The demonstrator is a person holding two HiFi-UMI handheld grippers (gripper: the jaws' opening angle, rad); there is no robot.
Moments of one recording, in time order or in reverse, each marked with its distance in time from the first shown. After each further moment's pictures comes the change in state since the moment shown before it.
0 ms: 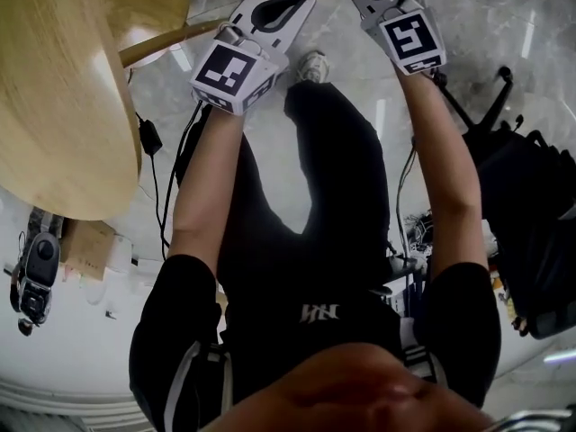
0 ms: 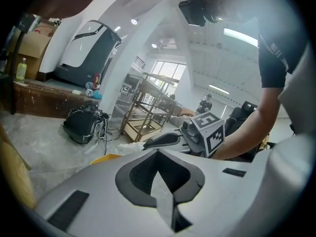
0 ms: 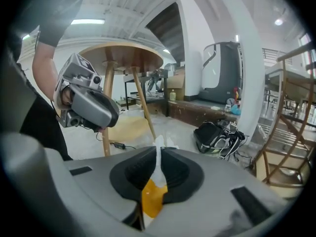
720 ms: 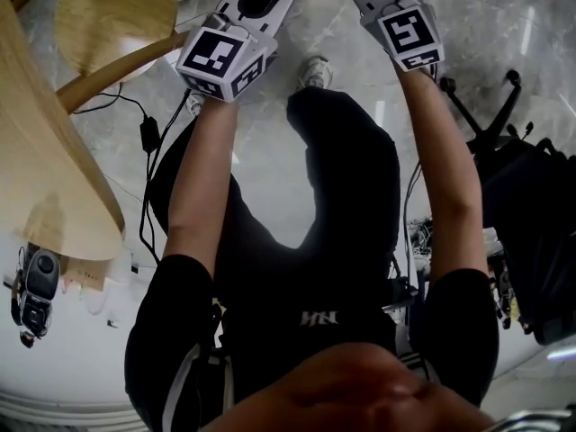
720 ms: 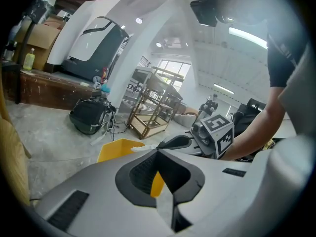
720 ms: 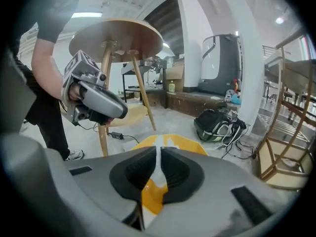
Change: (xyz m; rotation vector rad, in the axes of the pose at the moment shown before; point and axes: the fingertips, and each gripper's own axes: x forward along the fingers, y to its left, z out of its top) left arm 0.017 0.059 -0.065 -0.040 0.008 0.039; right arm 0.042 0.009 -0.074 0.010 0.061 -0.019
